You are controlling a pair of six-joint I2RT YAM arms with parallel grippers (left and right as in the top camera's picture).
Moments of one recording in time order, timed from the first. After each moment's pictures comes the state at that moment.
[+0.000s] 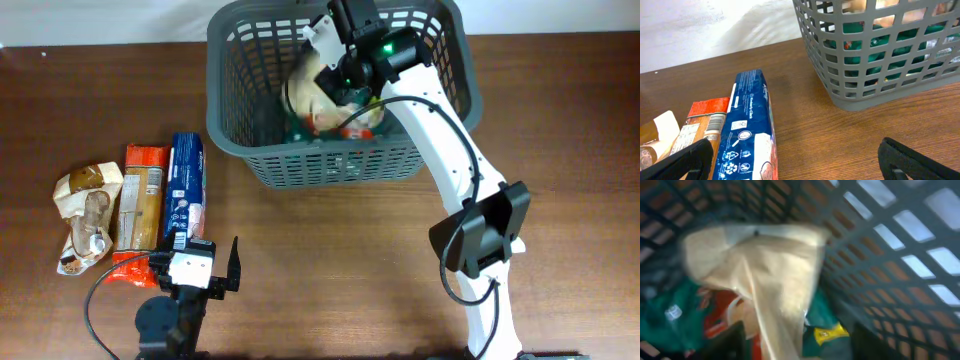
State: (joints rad) left arm 0.00 0.01 0.11 -0.35 0.10 0.18; right arm 0.45 2.29 2.44 -1.12 0.03 -0.37
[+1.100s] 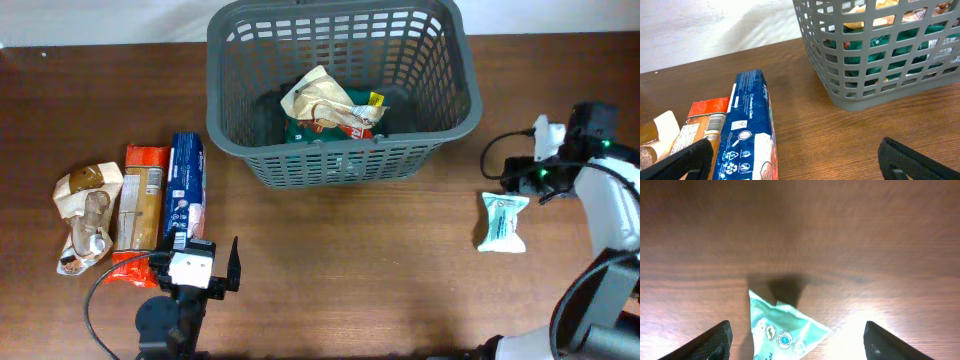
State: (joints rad) left arm 0.00 0.01 0.11 -0.35 0.10 0.18; right arm -0.36 1.68 1.20 -0.81 -0.11 -0.29
